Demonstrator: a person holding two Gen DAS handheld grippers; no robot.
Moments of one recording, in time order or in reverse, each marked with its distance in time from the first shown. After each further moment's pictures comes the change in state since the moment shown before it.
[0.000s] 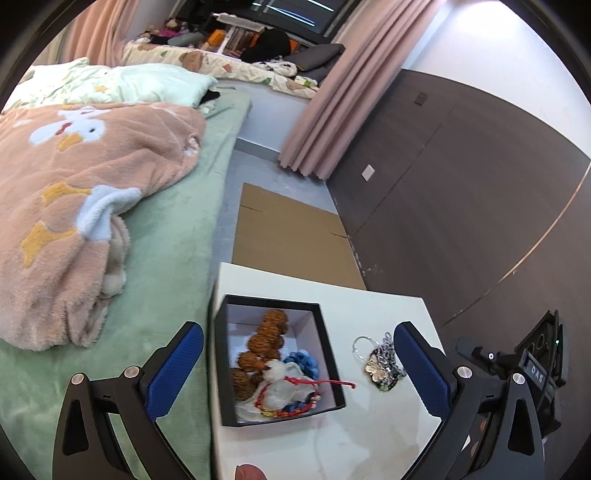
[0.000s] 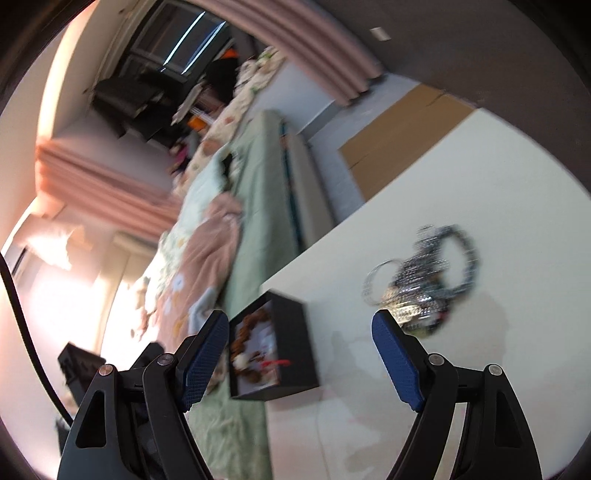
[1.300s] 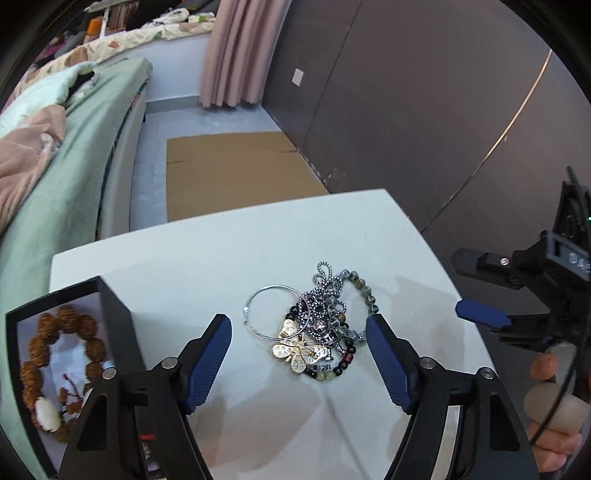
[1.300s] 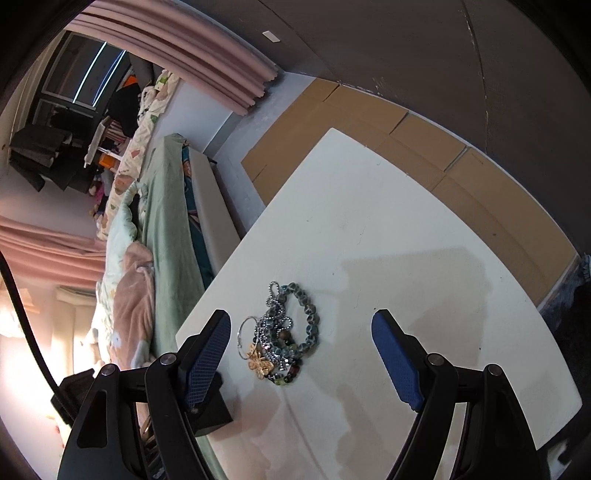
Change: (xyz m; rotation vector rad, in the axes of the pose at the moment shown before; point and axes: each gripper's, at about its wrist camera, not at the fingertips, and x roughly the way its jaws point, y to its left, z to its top) left arm 0.150 -0.130 -0.051 0.336 0.316 -0.032; right arm -0.024 -0.085 0.058 0.206 0.038 -0.236
